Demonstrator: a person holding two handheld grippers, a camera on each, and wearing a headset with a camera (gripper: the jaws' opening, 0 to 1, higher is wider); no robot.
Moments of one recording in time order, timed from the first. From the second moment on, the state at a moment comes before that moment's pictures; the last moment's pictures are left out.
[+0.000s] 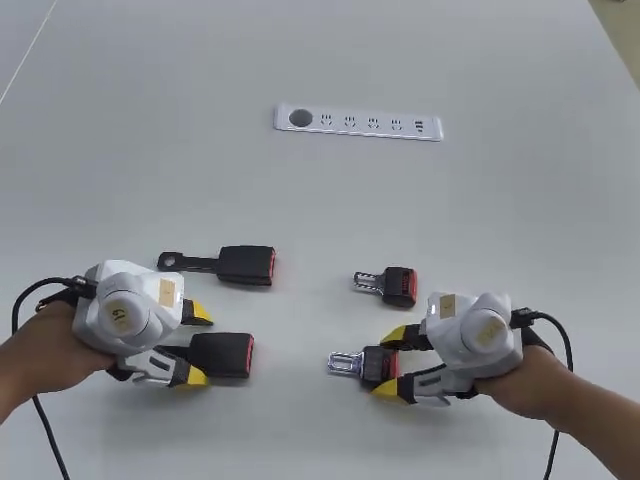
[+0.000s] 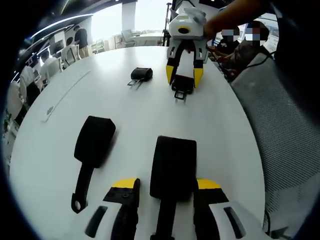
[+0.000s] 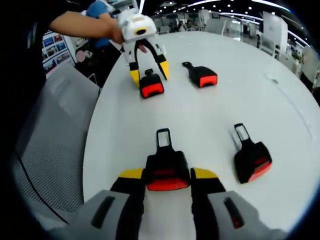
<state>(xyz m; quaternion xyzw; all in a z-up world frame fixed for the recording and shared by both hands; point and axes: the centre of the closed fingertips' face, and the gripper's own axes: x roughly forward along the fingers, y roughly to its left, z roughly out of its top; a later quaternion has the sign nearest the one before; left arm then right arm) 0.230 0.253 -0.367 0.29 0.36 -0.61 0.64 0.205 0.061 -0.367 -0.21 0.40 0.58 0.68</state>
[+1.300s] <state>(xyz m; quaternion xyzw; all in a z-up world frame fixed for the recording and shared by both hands) 0.231 0.254 -0.375 0.34 0.35 -0.64 0.60 0.209 0.087 -0.369 -0.27 0.40 0.60 0.64</state>
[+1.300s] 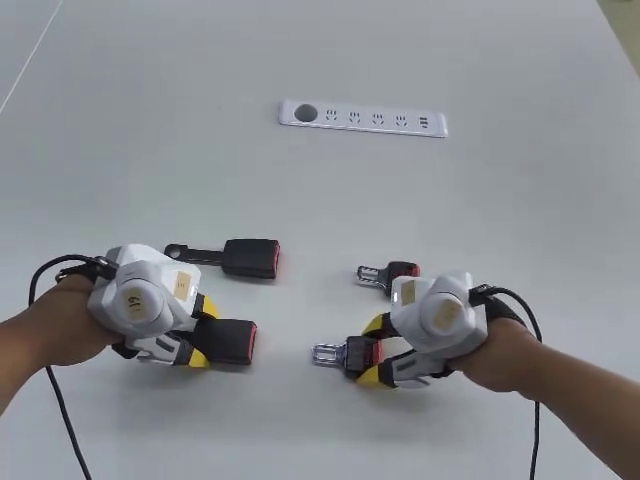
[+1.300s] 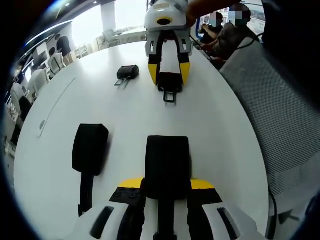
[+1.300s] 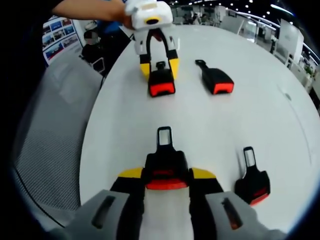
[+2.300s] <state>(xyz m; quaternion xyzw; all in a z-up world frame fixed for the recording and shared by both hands) 0.227 0.252 -0.367 0.35 0.36 -0.63 0.59 0.218 0.146 -0.367 -0.26 0.37 0.62 0.65</state>
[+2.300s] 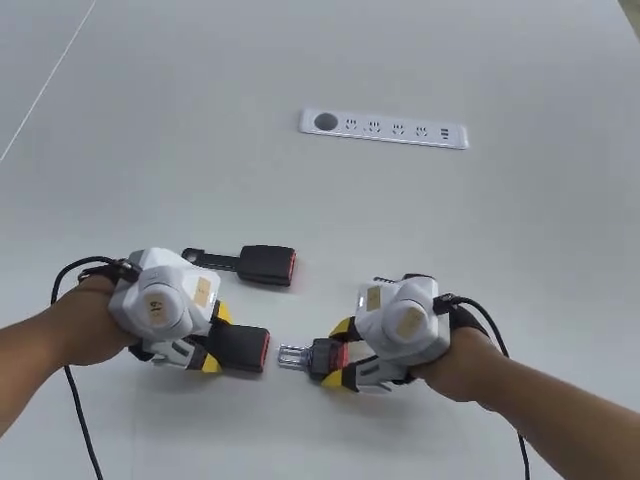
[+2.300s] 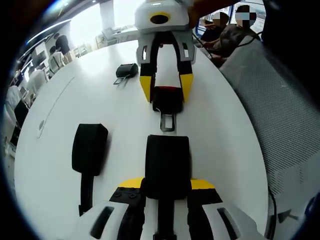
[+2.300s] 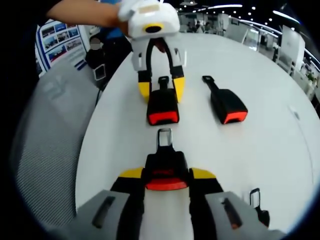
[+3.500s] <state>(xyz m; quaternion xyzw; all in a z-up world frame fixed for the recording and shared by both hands) 0.230 0.253 -0.372 0.34 0.37 -0.62 0.59 0.222 0.176 -0.362 -0.25 0.33 0.63 0.66</state>
